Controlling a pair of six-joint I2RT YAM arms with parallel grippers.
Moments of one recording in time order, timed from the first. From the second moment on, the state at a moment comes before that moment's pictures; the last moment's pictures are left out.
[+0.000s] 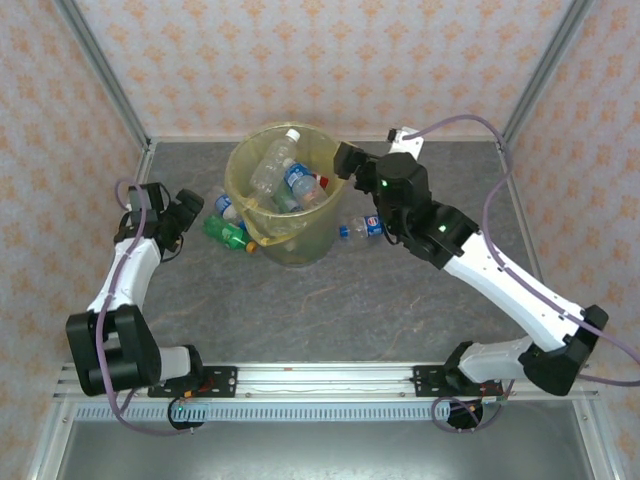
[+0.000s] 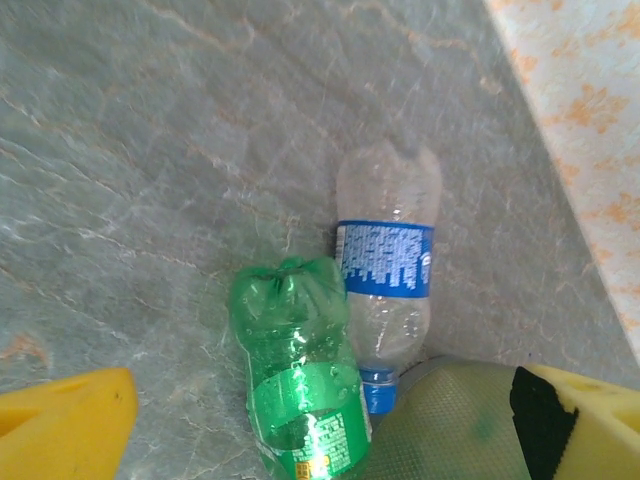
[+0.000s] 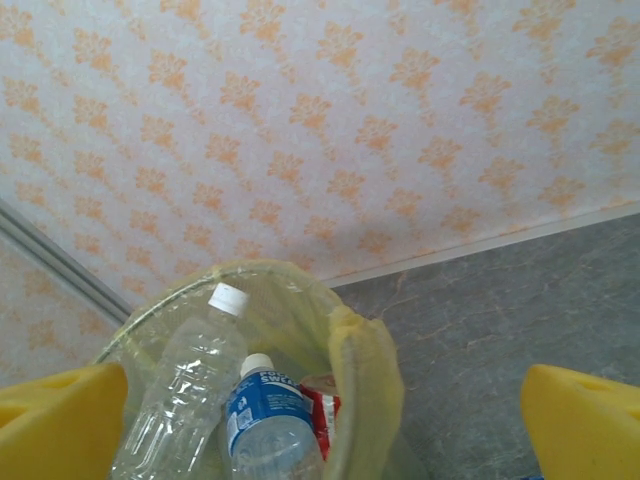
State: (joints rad) left arm 0.26 1.32 0.88 -0.39 0.18 -0.85; right arm 0.80 1.26 1.39 -0.37 0.58 0.59
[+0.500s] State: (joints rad) left arm 0.26 1.57 0.83 -0.15 0.38 -0.94; right arm 0.80 1.16 1.31 -0.39 0.65 0.64
